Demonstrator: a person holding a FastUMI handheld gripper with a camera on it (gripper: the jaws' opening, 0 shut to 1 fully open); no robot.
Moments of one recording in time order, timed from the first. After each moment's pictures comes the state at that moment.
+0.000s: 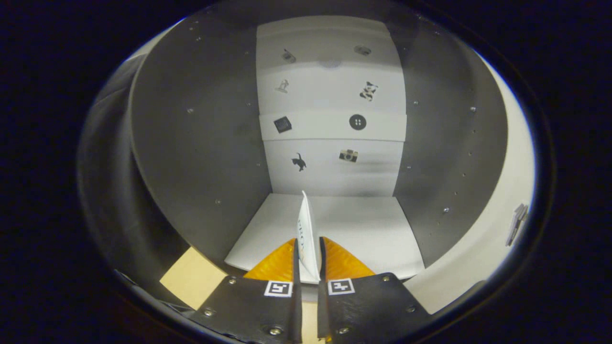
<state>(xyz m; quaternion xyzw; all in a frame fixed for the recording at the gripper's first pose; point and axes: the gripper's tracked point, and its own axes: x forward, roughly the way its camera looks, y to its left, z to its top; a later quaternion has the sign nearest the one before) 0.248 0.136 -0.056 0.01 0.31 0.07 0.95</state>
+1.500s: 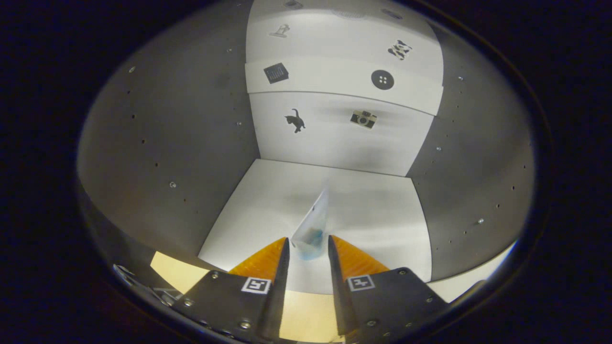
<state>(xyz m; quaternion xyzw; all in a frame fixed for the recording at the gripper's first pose) 0.281 0.148 -0.098 -0.03 0.41 0.07 0.91</state>
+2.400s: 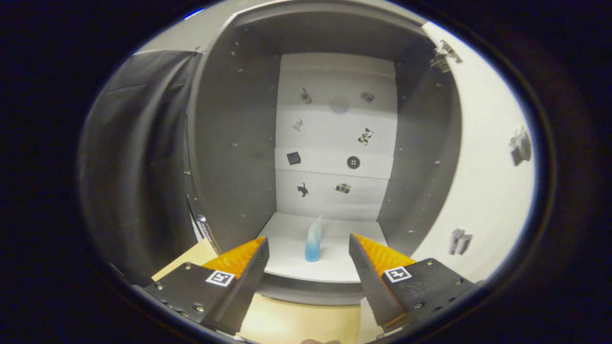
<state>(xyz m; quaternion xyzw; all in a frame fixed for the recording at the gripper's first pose) 0.167 0.136 0.056 -0.02 0.19 0.06 0.98</state>
